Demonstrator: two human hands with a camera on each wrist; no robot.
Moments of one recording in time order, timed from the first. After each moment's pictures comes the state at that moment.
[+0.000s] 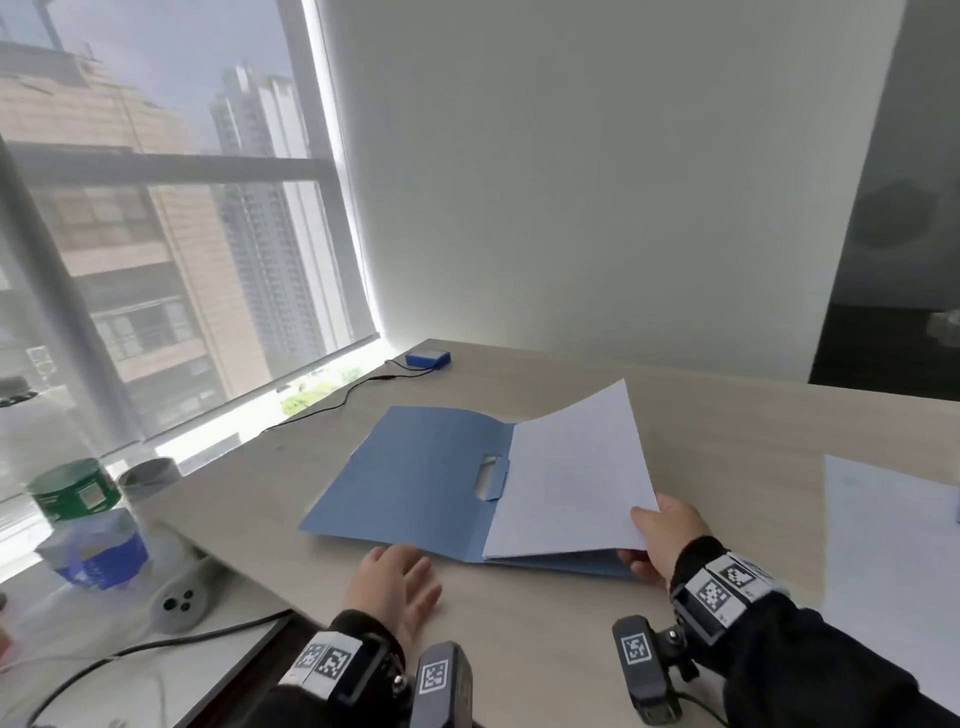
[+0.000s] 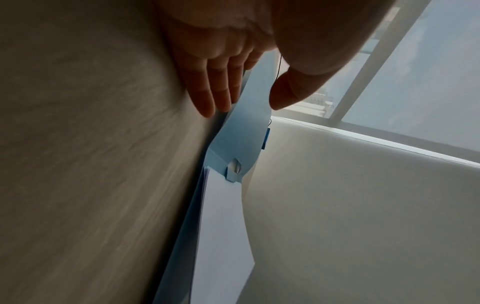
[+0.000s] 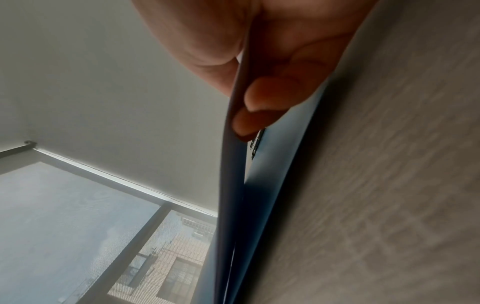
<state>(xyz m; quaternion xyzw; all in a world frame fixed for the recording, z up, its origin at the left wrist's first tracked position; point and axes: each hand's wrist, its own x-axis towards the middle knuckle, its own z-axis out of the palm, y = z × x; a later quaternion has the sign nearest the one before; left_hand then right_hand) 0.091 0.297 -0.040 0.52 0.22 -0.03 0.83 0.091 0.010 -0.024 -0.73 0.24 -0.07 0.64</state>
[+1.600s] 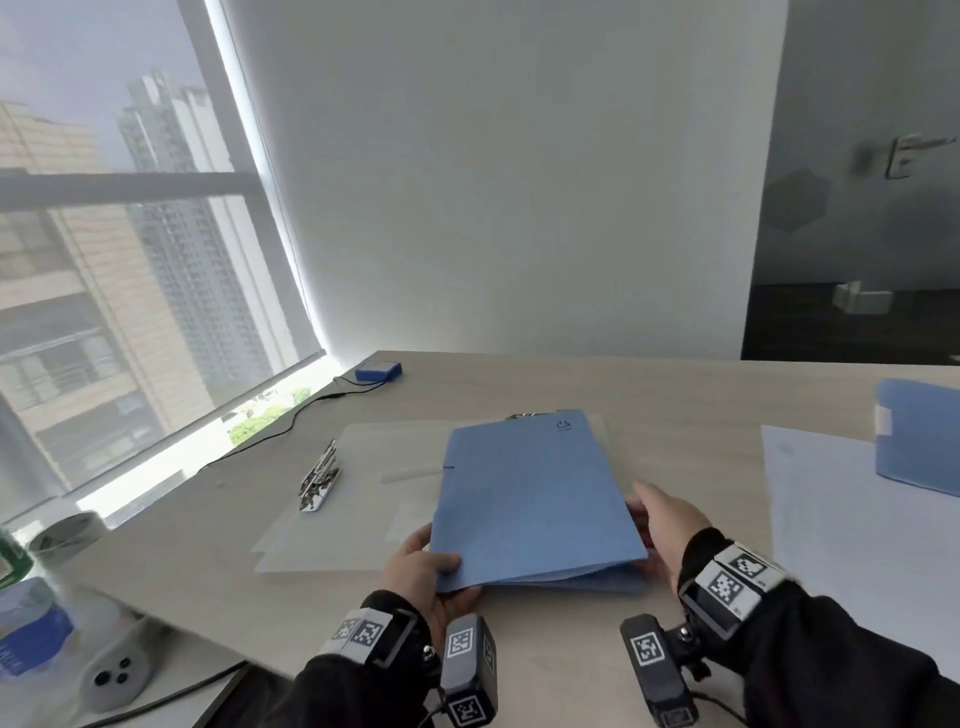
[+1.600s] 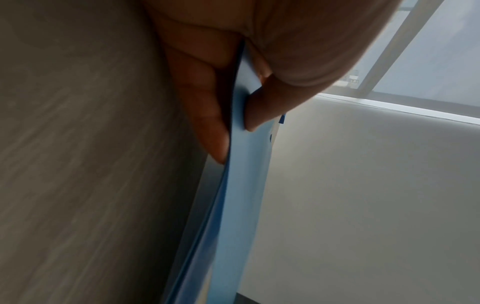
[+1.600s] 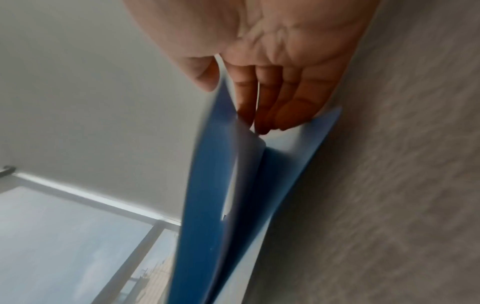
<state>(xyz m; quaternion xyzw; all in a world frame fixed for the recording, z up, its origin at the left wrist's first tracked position) 0.105 0.237 -0.014 0.58 0.13 -0.18 0.79 0.069 -0.014 -0.015 -0.64 0.29 -0.05 0.70</state>
